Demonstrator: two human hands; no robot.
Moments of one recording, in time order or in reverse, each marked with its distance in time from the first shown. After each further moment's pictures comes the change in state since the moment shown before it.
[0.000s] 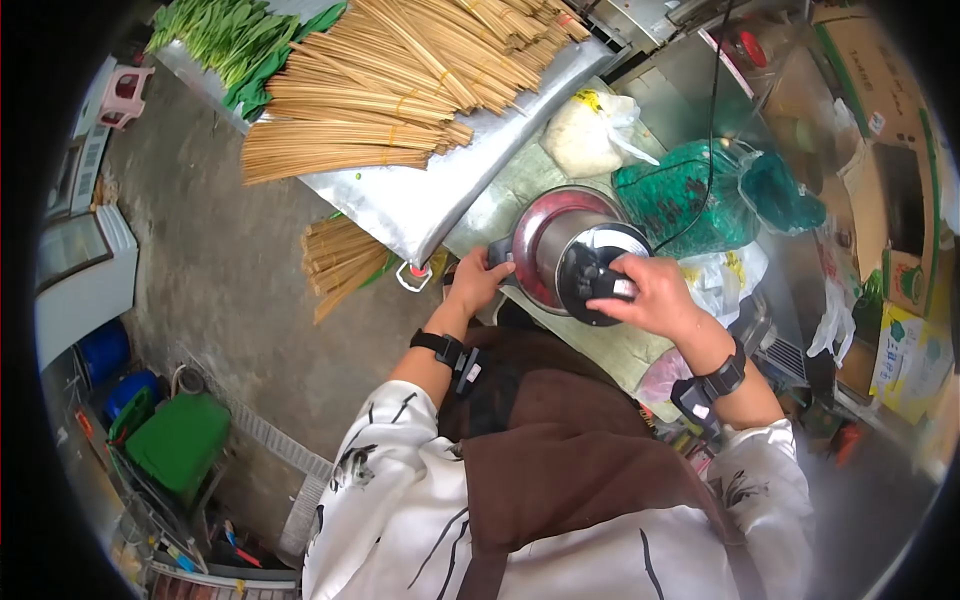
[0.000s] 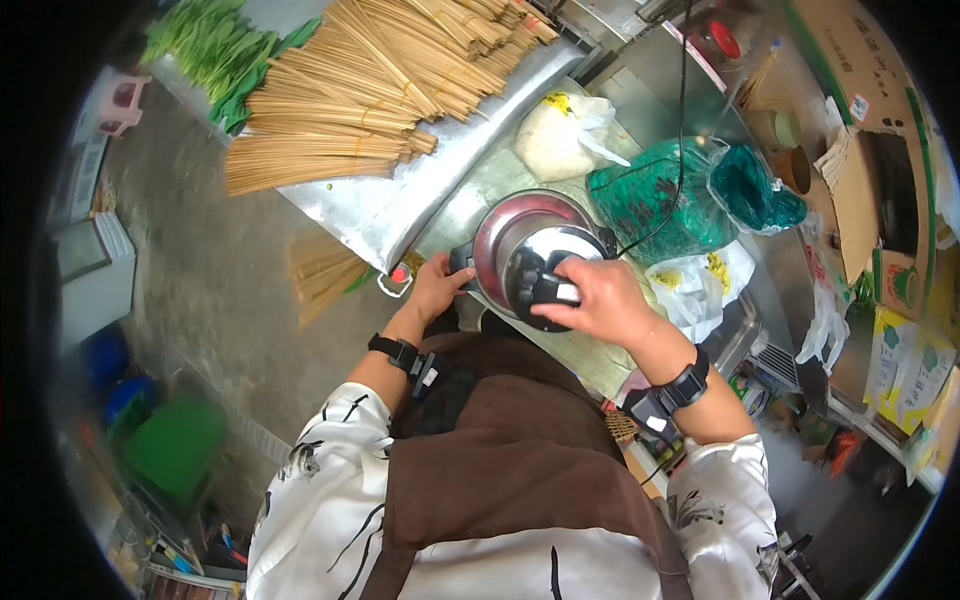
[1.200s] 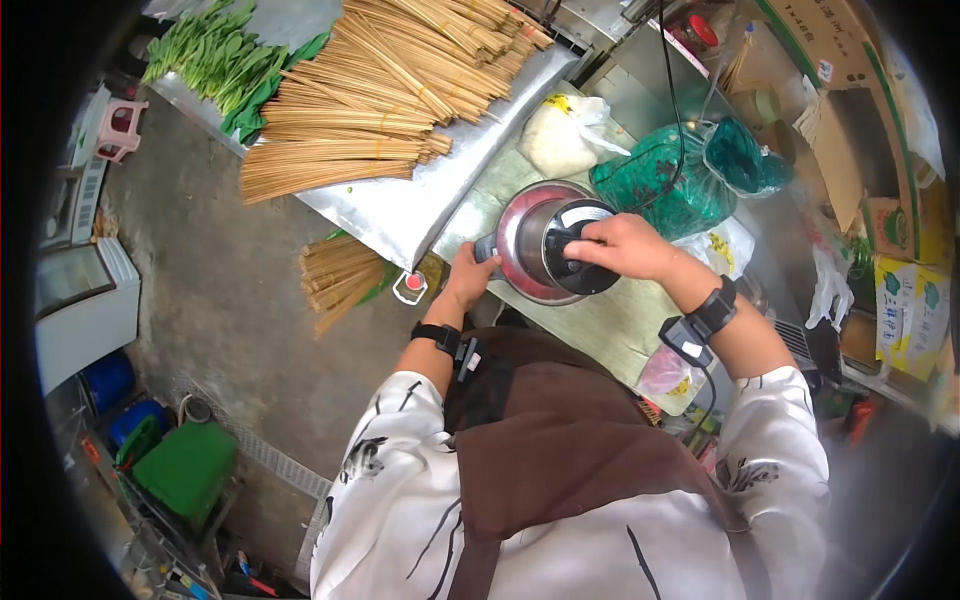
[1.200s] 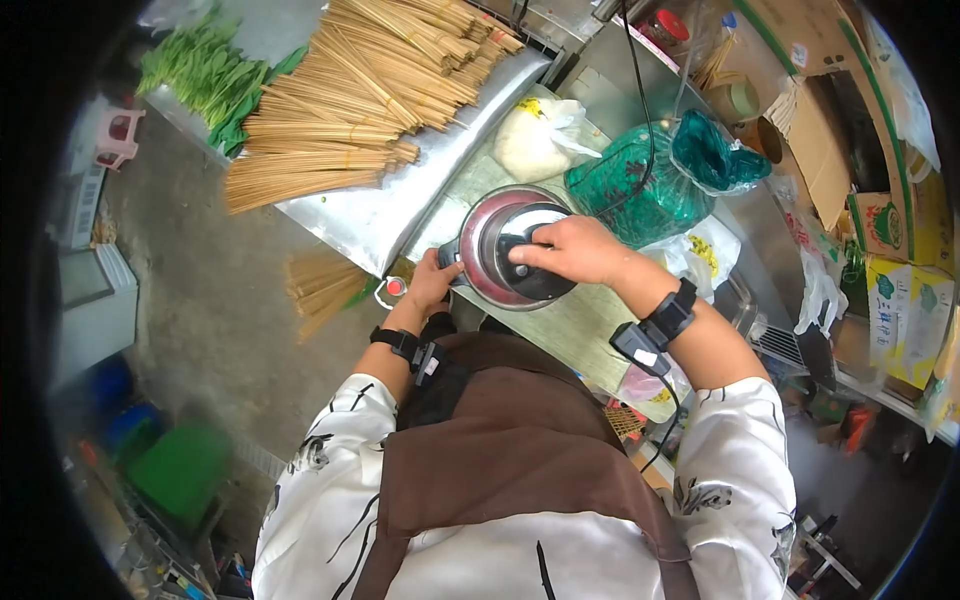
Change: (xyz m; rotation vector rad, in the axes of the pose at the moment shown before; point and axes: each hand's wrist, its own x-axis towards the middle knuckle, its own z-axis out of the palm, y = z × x) left_hand 0.005 -0.005 0.011 -0.086 0.041 0.137; right_hand 0.020 0.008 -0.018 0.140 -0.373 0.287
